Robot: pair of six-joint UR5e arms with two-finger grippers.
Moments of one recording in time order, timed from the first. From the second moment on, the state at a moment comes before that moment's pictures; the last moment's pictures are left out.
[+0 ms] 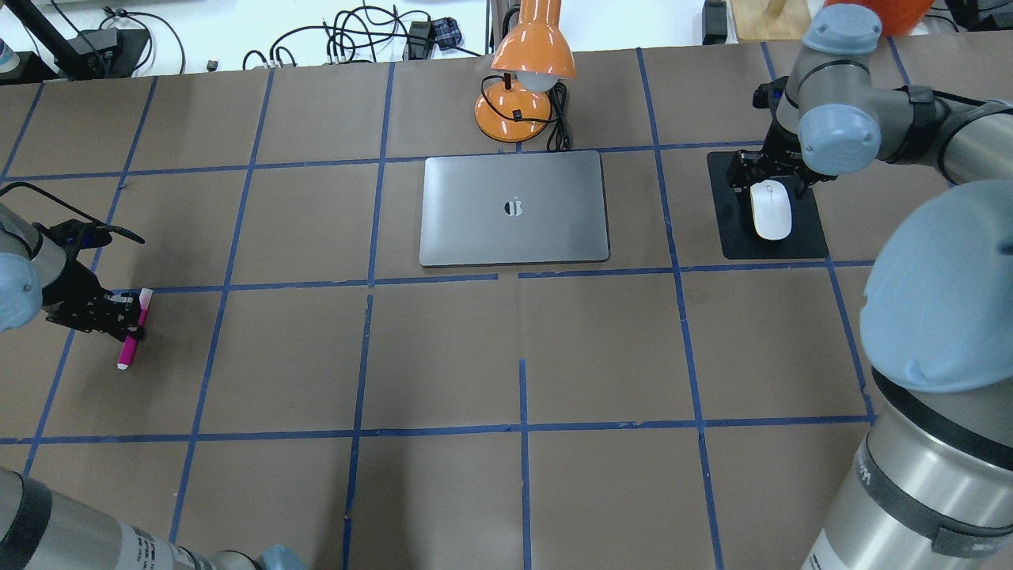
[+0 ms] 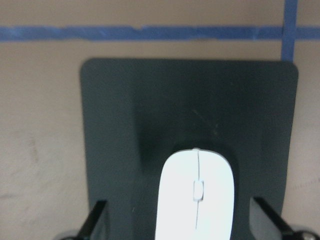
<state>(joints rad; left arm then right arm) -0.88 -1.98 -1.90 -0.96 1.62 0.61 1.39 -1.00 1.49 -2.07 -1.66 -0.18</state>
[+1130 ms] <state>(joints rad) -1.22 -1.81 -1.73 -1.19 1.62 -0.18 1.54 -1.50 1.52 -1.63 -1.56 -0.03</state>
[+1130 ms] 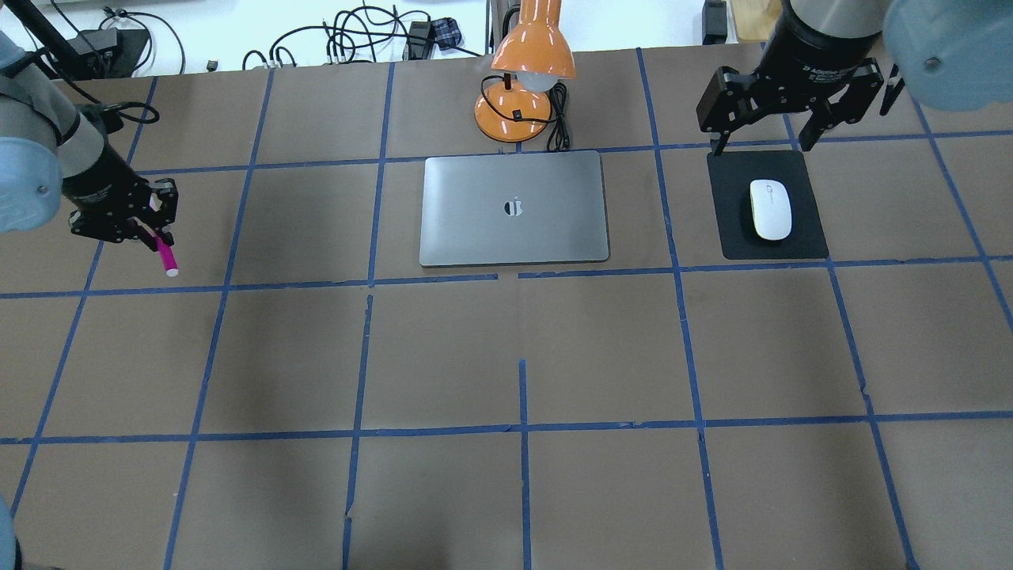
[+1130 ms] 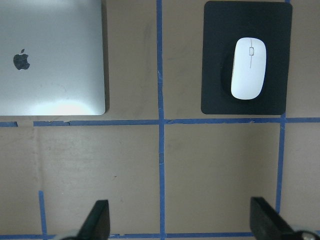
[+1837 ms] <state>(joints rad) -1.61 -1.81 -1.74 -1.17 1.49 -1.02 1.56 -1.49 1.53 -1.64 -1.54 0.07</state>
